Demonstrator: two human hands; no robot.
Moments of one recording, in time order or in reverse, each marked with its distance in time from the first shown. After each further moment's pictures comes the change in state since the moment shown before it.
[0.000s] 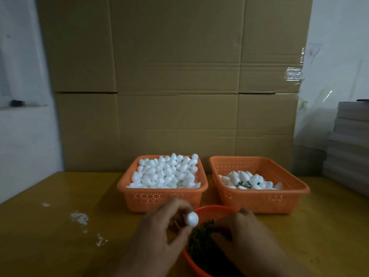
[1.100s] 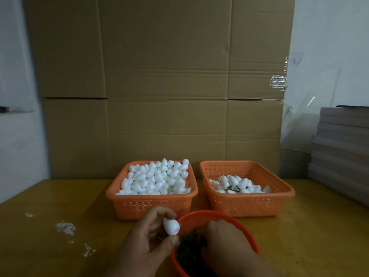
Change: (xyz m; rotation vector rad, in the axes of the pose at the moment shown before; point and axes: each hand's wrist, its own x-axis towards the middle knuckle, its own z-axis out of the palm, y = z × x) left_hand -0.003 -0.015 0.010 -0.393 -0.060 -0.232; right_hand 0.023 -0.005 0.013 -0.057 -0.244 0.072
